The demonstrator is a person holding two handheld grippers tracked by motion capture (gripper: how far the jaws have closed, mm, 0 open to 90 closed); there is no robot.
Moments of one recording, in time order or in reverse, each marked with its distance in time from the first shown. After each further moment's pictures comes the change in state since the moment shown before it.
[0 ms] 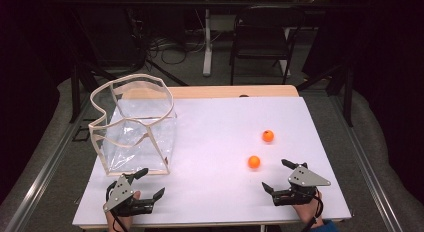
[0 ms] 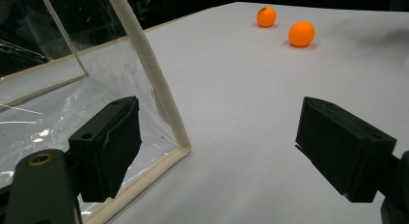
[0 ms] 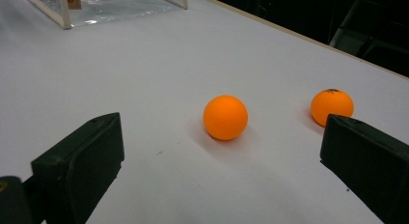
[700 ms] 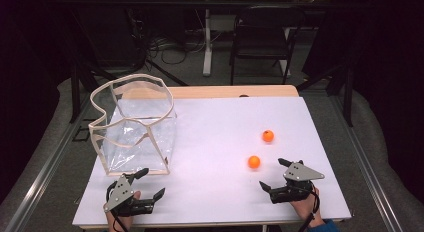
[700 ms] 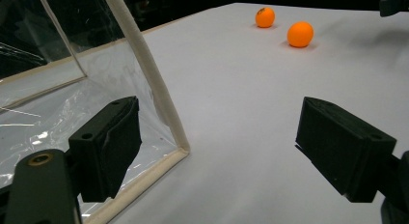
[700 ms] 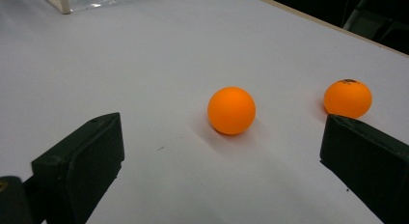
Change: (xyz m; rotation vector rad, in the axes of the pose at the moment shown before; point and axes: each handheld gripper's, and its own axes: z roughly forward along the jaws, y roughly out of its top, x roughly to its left) left arm -0.001 0.000 0.001 -0.001 -0.003 0.004; right arm -0.003 0.006 0.012 0.077 0.029 0.004
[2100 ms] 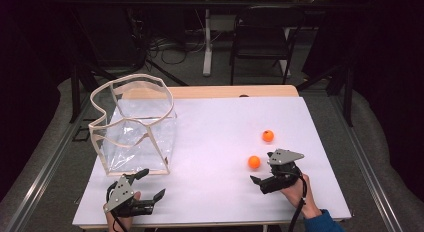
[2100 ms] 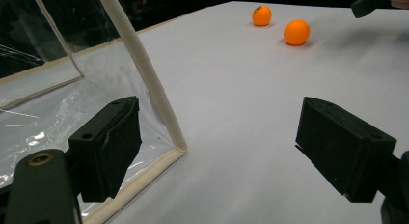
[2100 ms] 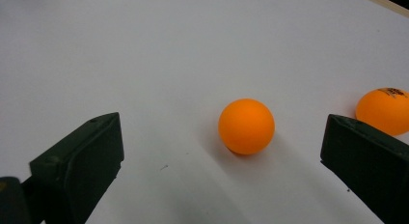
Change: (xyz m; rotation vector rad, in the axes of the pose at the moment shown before) left arm -0.001 0.001 -0.001 0.002 -0.011 0.008; right arm -0.004 0.035 0.032 0.179 0.072 -0.021
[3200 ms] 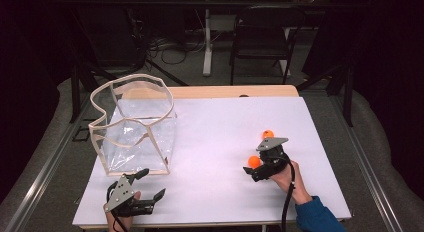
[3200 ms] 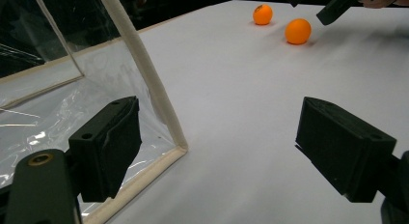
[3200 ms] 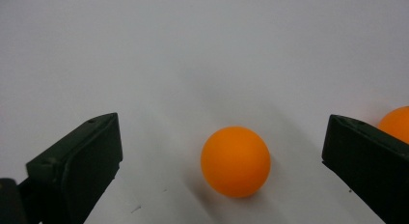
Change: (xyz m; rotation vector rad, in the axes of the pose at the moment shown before) left arm 0.000 0.000 0.001 0.003 0.004 -0.001; right arm -0.019 0.020 0.038 0.112 0.037 0.027
